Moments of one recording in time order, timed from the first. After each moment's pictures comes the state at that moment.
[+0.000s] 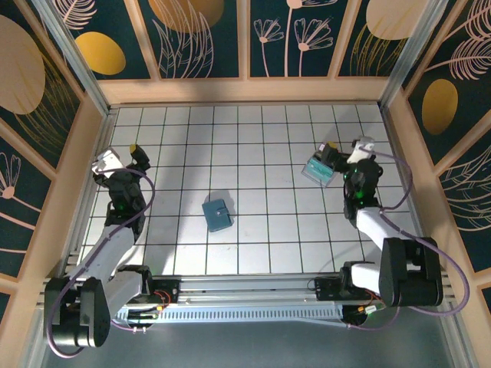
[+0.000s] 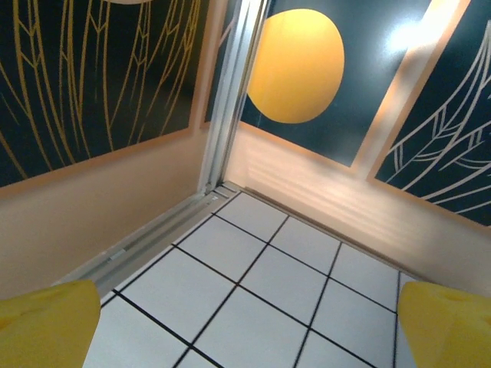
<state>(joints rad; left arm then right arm) -0.05 0.99 0.42 0.50 -0.49 -0.35 0.03 1.21 0.49 0.61 0.05 0.18</state>
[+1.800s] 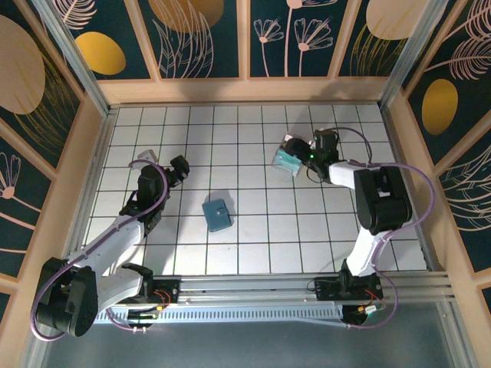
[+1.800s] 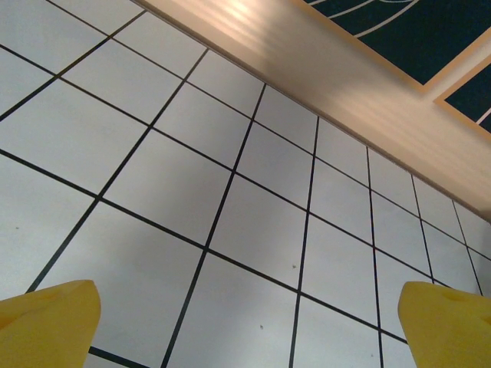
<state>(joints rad) -0.32 1.10 0.51 0.18 -0.30 -0.69 0.21 1.84 0.96 0.23 -0.22 0.68</state>
